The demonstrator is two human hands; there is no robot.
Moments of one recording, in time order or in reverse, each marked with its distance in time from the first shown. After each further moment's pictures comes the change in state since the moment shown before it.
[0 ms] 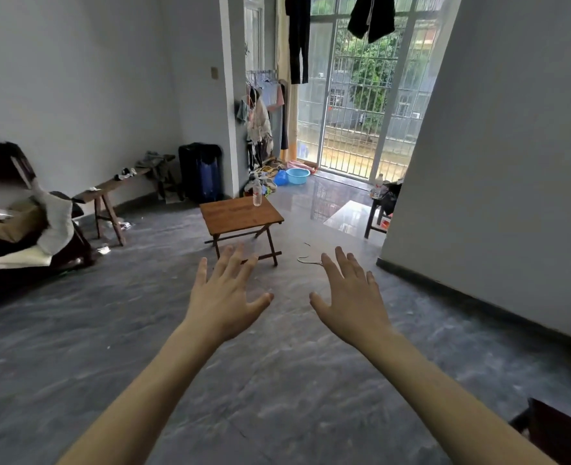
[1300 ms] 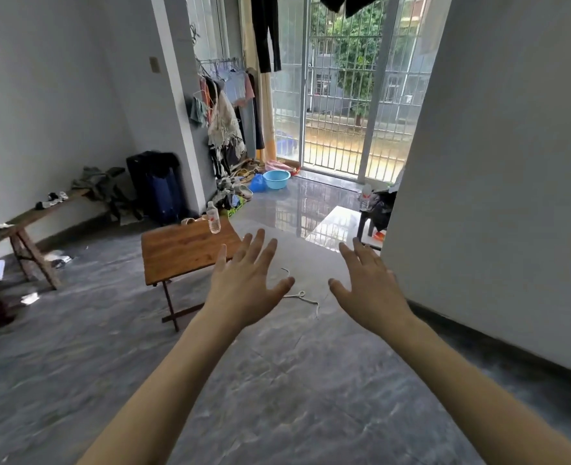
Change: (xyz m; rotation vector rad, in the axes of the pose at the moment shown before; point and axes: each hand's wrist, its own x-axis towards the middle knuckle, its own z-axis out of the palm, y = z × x) left_hand 0.509 0.160 0.078 -0.014 -0.038 0.094; right_hand 0.434 0.298 0.035 0.071 -0.001 0.084
